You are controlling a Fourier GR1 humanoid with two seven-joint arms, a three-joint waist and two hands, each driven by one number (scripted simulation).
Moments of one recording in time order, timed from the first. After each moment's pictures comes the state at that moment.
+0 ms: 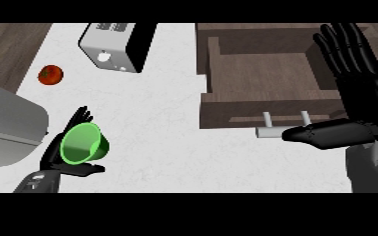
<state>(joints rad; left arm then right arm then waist) -0.40 0.34 0.21 -0.25 -0.10 -0.38 -0.96 -0.30 -0.20 -0.11 -1.86 -0.12 0.17 0.13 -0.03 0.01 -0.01</state>
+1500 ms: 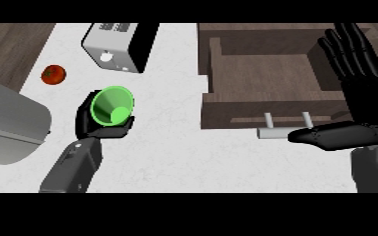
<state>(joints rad) -0.54 0.14 0.36 -0.38 0.05 -0.14 -1.08 -0.27 -0.21 -0.14 -1.85 -0.13 0.19 0.12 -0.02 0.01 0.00</state>
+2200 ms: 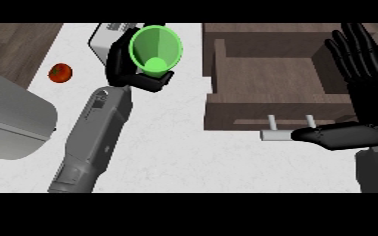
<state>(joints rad) -0.79 0.03 0.21 -0.73 0.06 -0.09 -0.73 -0.26 -0.22 -0.15 -1.86 -0.11 0.18 0.13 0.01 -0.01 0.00</state>
